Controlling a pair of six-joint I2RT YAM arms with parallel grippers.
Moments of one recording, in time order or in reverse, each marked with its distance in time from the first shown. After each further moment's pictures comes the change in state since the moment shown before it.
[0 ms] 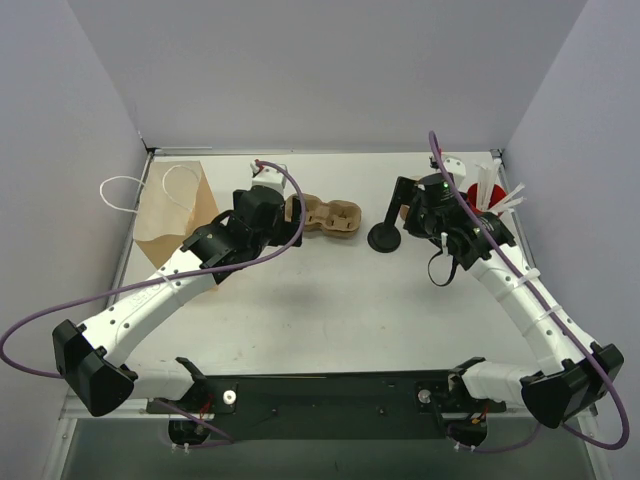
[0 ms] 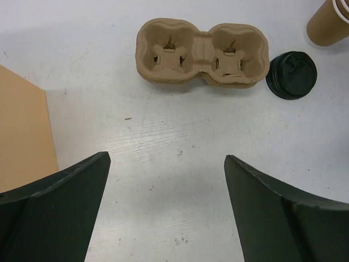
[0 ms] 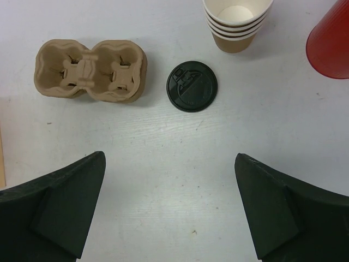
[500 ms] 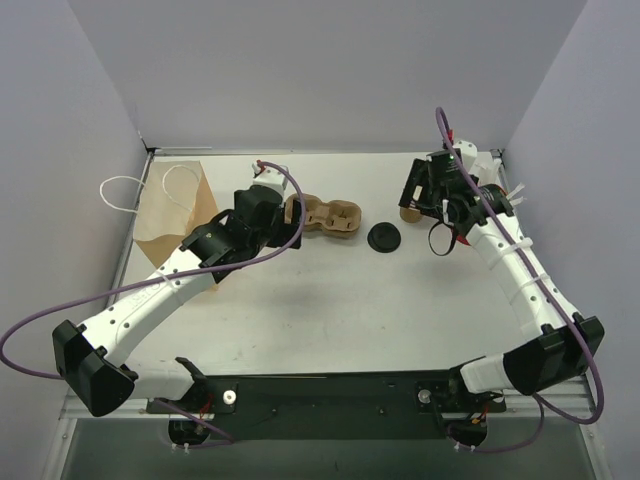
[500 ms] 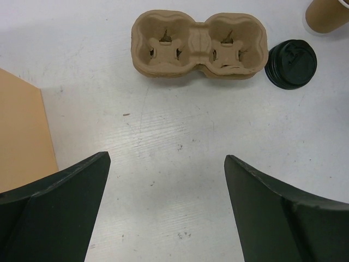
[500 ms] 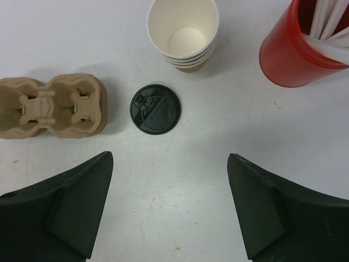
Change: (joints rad) left arm 0.011 0.000 0.000 -0.013 0.043 0.023; right arm -0.111 0.148 0.153 -0.082 0.027 -0.042
